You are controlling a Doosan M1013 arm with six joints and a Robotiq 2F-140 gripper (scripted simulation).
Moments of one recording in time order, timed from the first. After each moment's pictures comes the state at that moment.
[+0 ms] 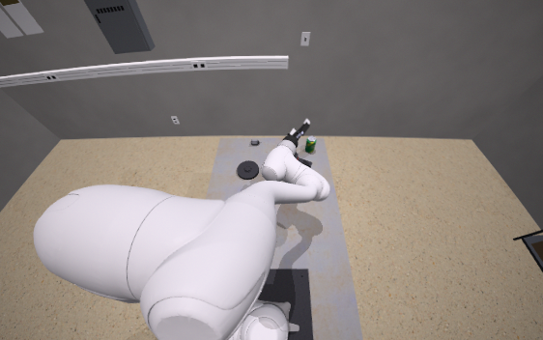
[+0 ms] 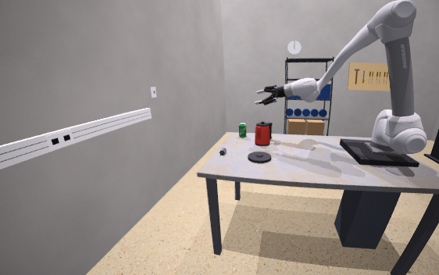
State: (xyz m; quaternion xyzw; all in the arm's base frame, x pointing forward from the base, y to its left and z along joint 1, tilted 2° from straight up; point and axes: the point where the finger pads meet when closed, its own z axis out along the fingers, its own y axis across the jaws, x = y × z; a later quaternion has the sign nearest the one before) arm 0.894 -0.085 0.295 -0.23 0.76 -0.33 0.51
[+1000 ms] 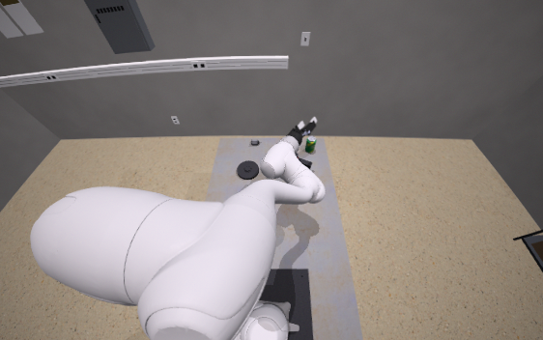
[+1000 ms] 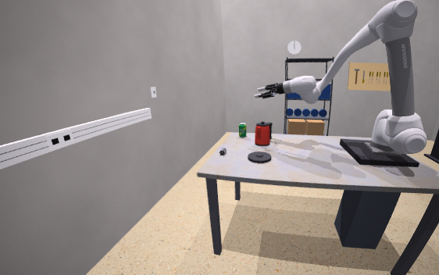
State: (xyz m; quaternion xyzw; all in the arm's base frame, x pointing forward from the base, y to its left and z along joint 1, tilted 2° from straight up) arm 0.894 -0.120 0.327 -0.10 0.77 -0.31 0.54
